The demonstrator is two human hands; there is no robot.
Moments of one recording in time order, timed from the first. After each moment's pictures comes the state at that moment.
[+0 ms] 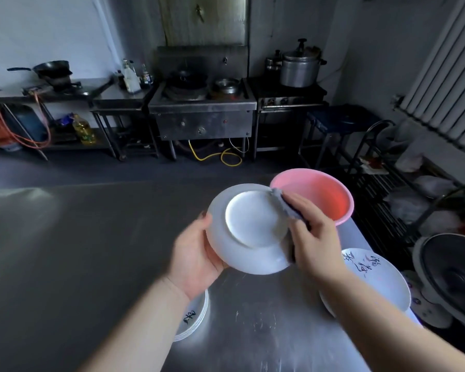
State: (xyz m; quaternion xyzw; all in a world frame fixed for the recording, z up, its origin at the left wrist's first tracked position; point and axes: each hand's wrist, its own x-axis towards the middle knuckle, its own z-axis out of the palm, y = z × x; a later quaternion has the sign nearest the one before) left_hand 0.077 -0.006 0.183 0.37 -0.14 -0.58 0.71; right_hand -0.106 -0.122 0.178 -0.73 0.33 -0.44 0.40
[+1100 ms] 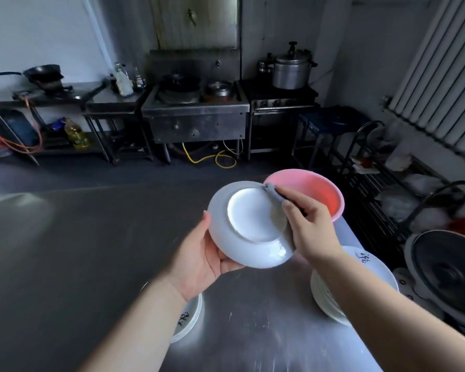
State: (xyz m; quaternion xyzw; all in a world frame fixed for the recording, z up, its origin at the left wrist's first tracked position) left_hand 0.064 -0.012 0.182 0.40 -0.16 -0.61 0.66; right_hand -0.115 -0.152 0.183 -0.71 0.32 -0.43 0.45
